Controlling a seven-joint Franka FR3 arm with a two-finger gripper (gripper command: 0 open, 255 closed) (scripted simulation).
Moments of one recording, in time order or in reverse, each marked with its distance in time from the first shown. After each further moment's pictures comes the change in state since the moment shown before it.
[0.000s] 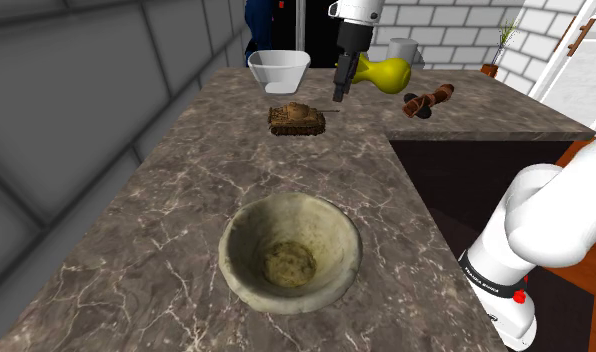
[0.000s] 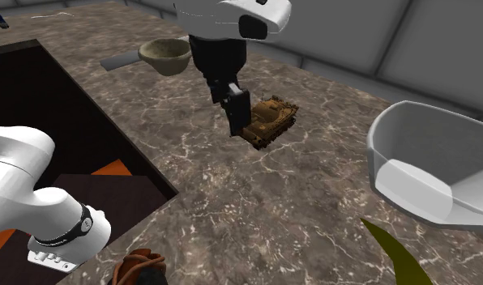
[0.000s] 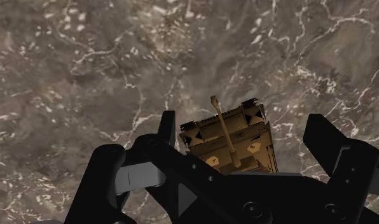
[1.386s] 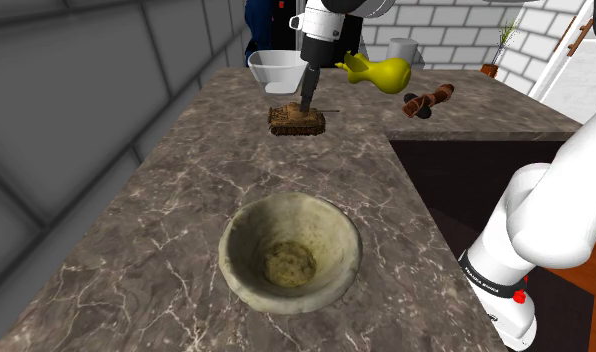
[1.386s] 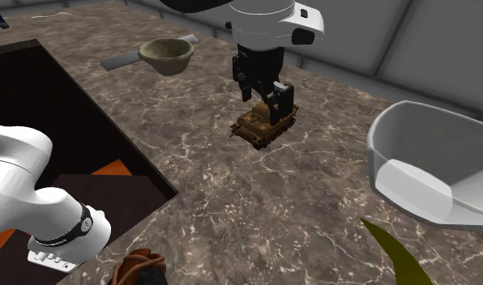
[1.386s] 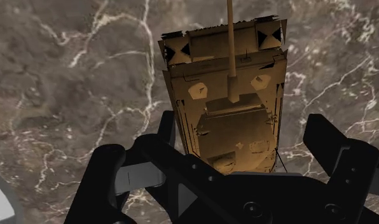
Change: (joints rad) arm 0.058 0.187 0.026 0.100 0.041 0.138 -0.150
